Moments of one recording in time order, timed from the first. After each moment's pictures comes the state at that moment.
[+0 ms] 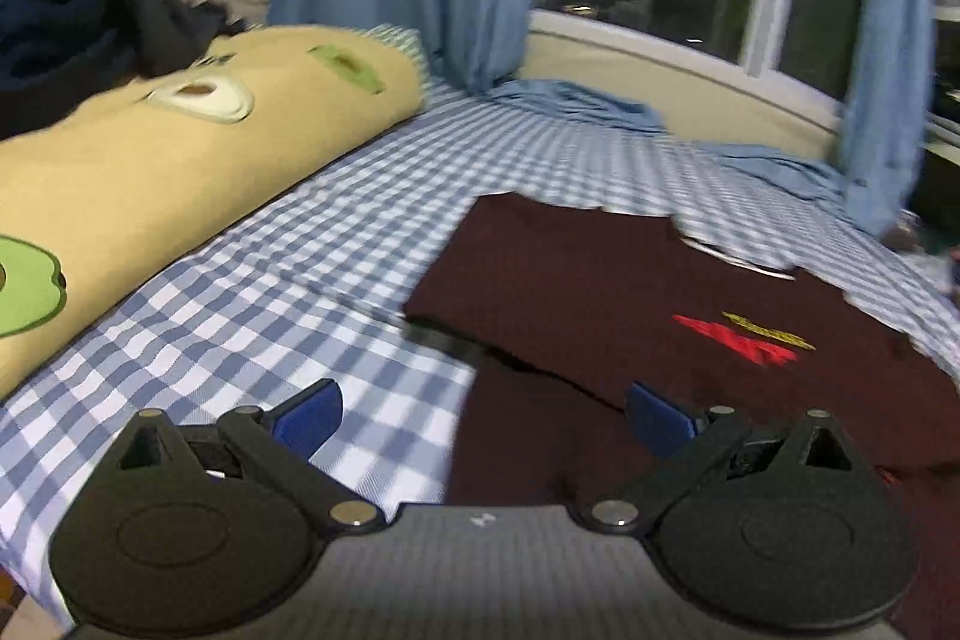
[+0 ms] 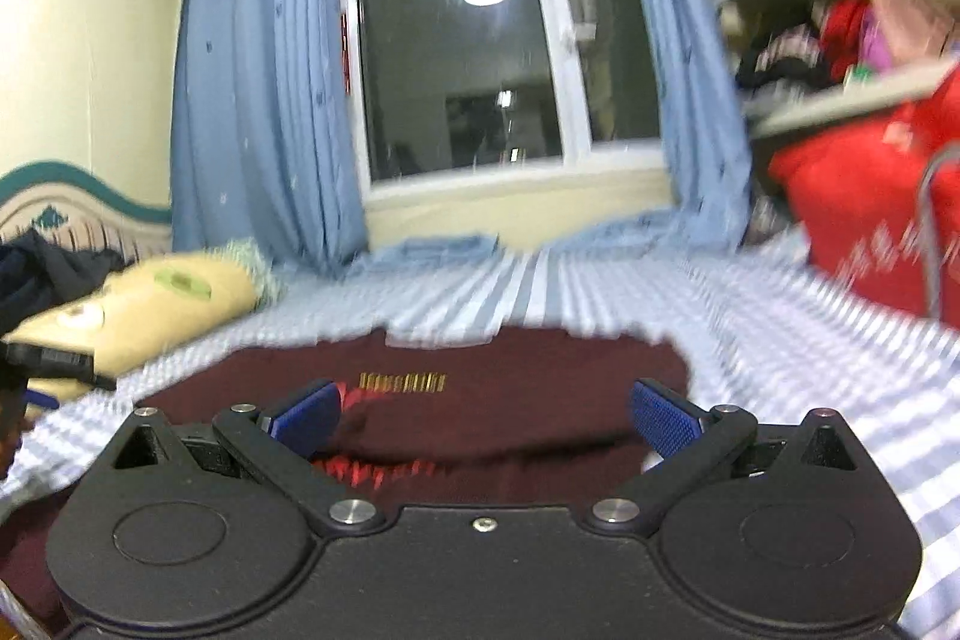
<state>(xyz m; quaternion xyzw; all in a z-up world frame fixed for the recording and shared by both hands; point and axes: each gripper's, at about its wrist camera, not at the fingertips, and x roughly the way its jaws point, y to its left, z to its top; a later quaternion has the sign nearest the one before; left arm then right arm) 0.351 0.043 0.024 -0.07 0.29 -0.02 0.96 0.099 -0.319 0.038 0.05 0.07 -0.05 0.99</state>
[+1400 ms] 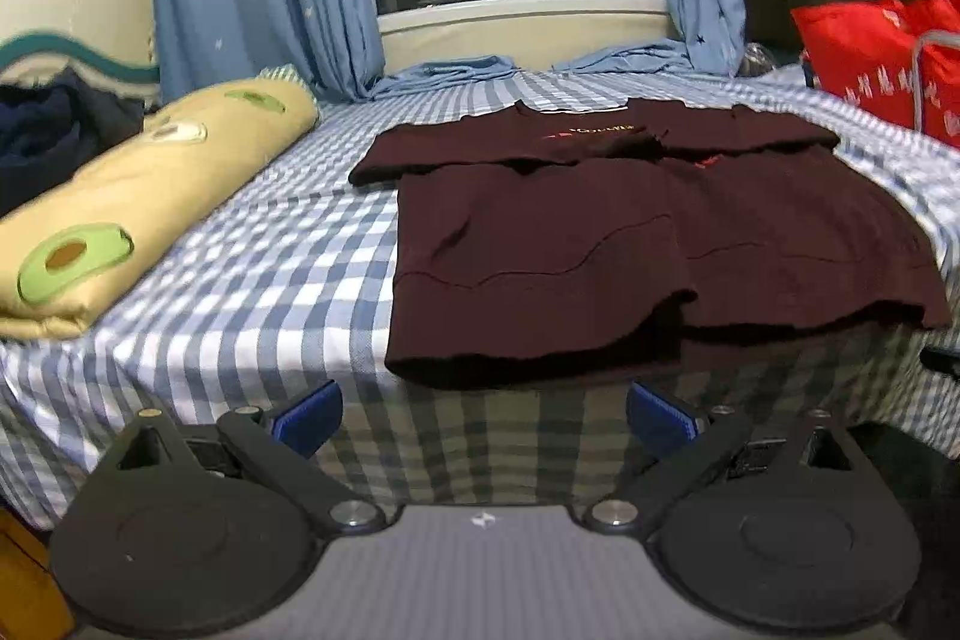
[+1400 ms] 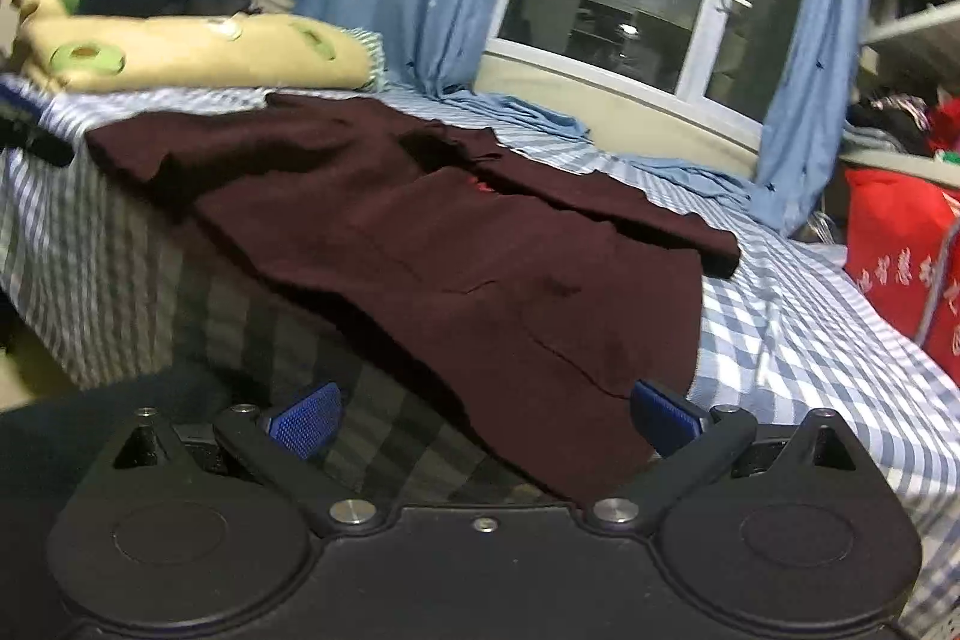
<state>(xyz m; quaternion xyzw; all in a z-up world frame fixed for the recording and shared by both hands) 0.108 0.038 -0.029 0.11 0.27 -0.11 0.95 -0.007 -0.225 -0.085 -0.16 0.21 0.01 0.96</state>
